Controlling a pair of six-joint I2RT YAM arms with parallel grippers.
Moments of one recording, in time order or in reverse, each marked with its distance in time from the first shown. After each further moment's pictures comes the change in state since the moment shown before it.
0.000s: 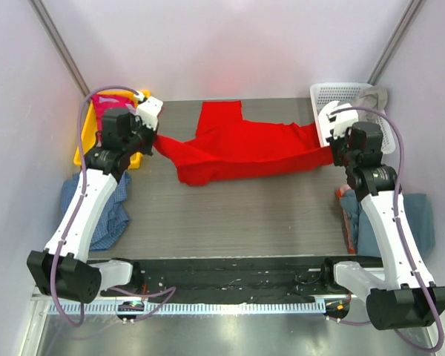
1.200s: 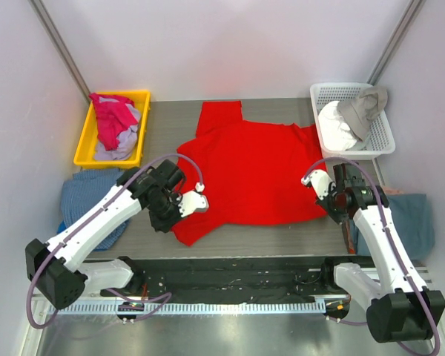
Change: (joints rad) left arm -0.468 -0.064 -0.156 -0.850 0.101 0.309; right arm -0.004 -0.100 -0.308 -0.528 -0.105 -0.366
